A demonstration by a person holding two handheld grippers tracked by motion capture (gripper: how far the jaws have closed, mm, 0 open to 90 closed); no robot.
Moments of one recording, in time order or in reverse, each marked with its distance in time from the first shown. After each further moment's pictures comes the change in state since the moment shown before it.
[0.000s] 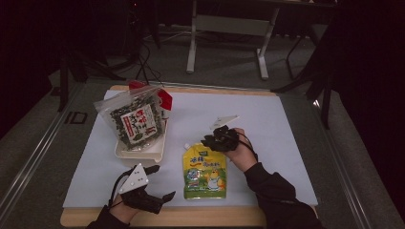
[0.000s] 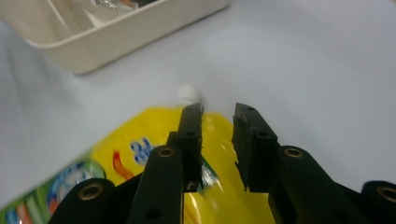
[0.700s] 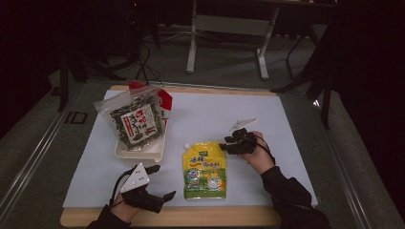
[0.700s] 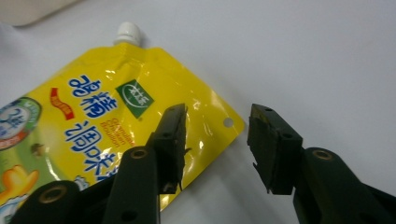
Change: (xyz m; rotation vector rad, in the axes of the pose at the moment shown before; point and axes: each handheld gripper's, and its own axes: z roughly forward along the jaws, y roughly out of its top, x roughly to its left) left arm 0.002 -0.002 0.004 0.007 -0.001 -0.007; right arm -0.038 -0.045 -0.018 0.054 -0.052 0.074
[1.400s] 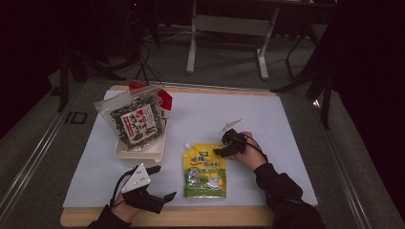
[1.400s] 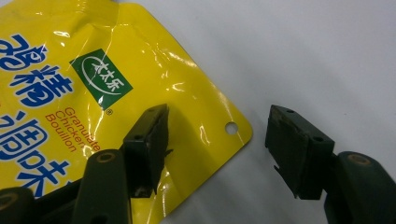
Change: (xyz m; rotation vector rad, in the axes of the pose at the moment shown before) left arm -0.001 -0.001 0.002 0.012 -0.007 0.006; right arm -0.003 0.001 0.043 0.148 -0.015 -0.043
